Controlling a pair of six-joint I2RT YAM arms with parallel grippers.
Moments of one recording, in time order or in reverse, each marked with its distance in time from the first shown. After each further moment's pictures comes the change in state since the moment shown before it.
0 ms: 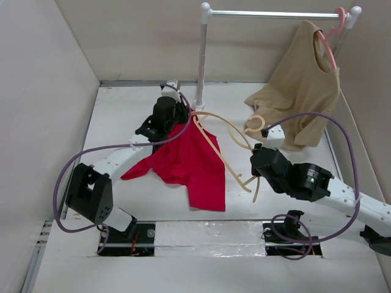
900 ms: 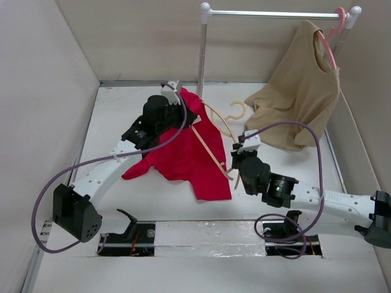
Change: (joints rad) left arm -0.032 -0.169 0.034 -0.203 0.265 -0.047; right arm 0.051 0.108 -0.330 0.946 0.217 -0.506
